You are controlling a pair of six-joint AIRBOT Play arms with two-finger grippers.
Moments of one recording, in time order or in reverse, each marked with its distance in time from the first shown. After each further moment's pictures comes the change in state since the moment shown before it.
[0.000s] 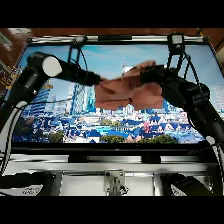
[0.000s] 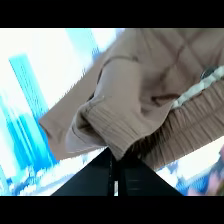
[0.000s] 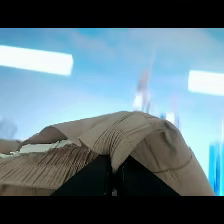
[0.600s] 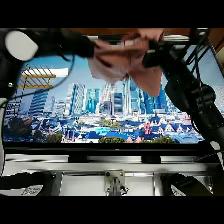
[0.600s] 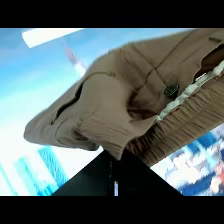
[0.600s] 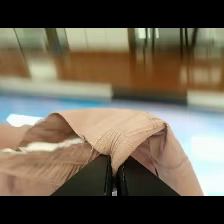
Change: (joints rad) left arm -0.042 0.021 0.129 0.067 0.011 0.148; right arm 0.015 0.060 -0.012 -0.055 0.055 0.039
